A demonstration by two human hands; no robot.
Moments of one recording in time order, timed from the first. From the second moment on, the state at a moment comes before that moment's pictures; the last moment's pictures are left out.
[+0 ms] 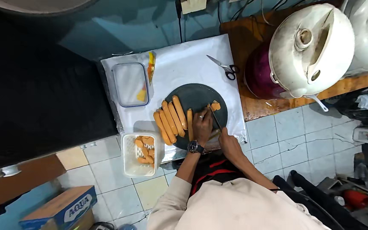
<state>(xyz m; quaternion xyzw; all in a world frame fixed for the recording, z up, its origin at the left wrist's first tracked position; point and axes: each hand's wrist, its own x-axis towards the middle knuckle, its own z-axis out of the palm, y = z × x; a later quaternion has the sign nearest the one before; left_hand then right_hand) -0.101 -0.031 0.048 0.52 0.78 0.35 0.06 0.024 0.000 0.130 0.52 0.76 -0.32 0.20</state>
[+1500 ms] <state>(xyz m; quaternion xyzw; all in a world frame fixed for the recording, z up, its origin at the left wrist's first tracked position) -0.107 -0.041 0.052 0.49 0.79 0.36 0.10 0.012 0.017 0.119 0.52 0.76 -0.34 0.19</state>
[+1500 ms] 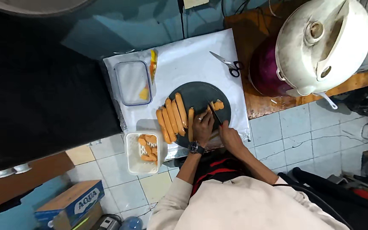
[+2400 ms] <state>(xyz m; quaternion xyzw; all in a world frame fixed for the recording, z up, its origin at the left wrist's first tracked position) -0.099 -0.037 0.034 0.44 0.80 0.40 0.06 0.012 0.012 0.122 0.48 0.81 -0.33 0.10</state>
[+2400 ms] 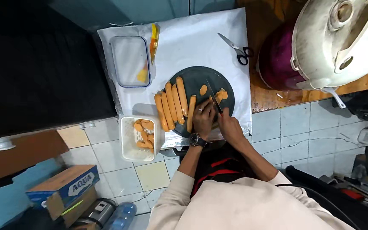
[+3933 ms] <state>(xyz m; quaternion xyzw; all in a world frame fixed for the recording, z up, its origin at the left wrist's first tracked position) -0.093 -0.063 0.040 0.43 0.79 0.43 0.10 -0.001 -0.016 0.115 0.54 0.75 -0.34 0.19</state>
